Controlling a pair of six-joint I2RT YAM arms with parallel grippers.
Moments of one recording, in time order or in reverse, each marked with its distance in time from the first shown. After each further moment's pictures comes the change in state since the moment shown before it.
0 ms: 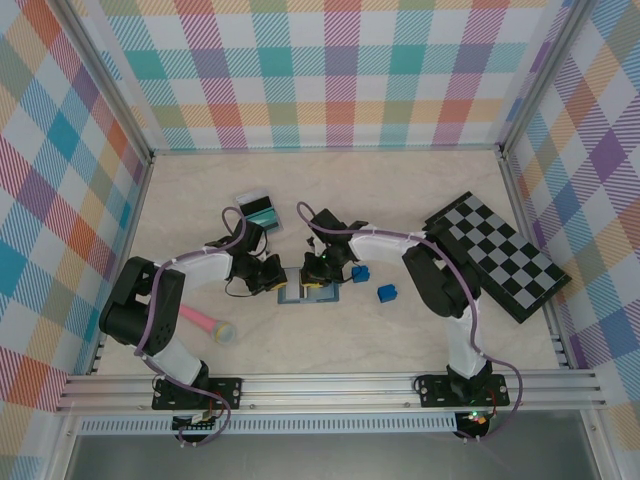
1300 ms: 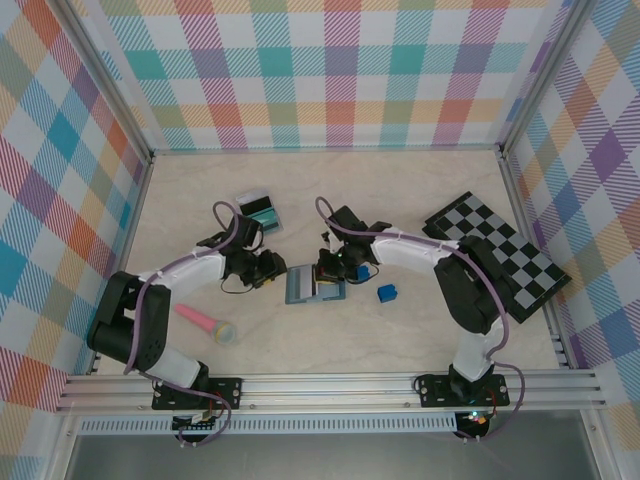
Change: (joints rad) left arm -0.001 -0.120 0.026 -0.076 -0.094 -0.029; right arm -0.047 -0.219 -0.160 0.007 0.033 -0.003
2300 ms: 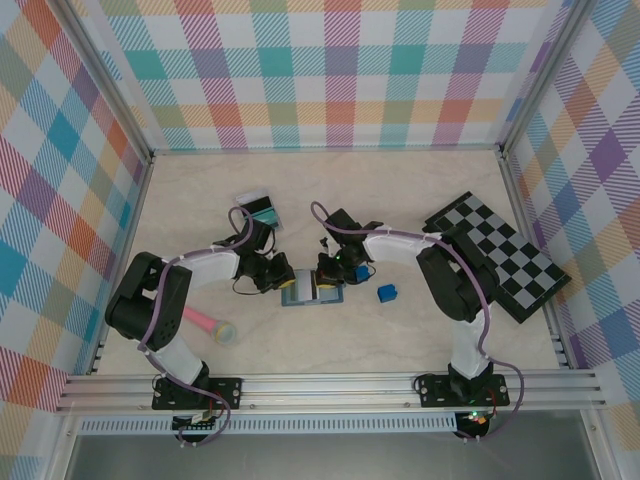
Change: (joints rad) left arm -0.045 0.159 -0.001 0.129 0.093 -0.052; right arm -0.010 0.129 0.050 -0.022 -0.025 -0.055
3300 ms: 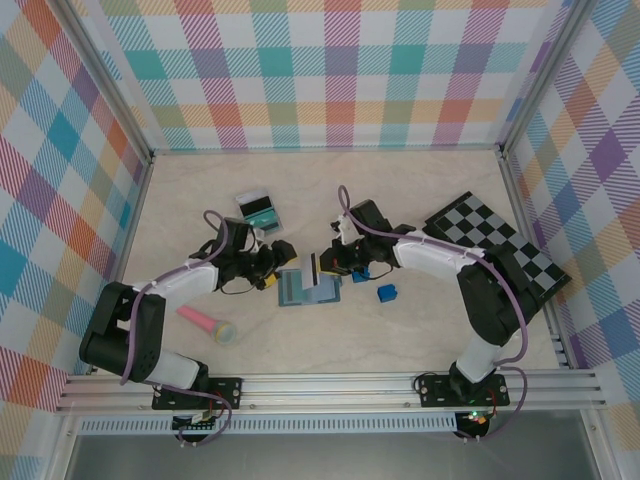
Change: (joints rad) left arm 0.090 -0.215 -0.141 0.206 0.153 -0.148; right arm -0.080 -0.256 -0.187 0.248 -0.199 0.044
